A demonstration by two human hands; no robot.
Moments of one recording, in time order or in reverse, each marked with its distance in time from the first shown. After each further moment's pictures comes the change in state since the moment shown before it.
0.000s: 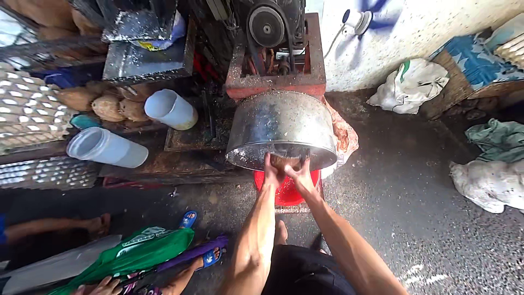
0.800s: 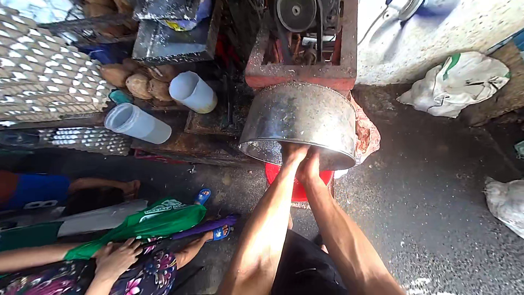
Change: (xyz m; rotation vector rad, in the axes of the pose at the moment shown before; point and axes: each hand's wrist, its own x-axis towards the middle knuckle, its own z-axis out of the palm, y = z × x) left_hand -0.003 0.042 0.082 1.386 0.337 0.325; right_hand 0.042 -0.028 0.048 0.698 0.162 0.297
